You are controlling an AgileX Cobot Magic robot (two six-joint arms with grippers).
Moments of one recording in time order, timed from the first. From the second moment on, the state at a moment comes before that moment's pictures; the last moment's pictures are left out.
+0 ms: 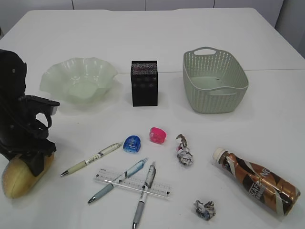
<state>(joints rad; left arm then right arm) -0.24 1.97 -1.15 0.05 0.93 0.03 0.04 1.00 -0.83 0.05 0.95 0.12</state>
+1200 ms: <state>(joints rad) -0.24 1.97 -1.67 -0.09 1.21 -0.02 0.04 1.00 -0.83 0.04 0.95 0.12</state>
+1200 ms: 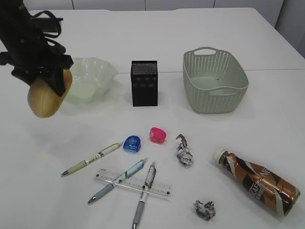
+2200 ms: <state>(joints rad) -0.19 2.19 -1.75 0.05 0.35 -0.03 0.04 1.00 -0.83 0.04 0.99 0.12</state>
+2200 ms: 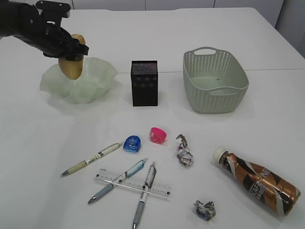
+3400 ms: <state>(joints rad) -0.17 2.26 -1.75 0.04 0.32 -0.03 0.04 1.00 -0.83 0.04 1.03 0.12</state>
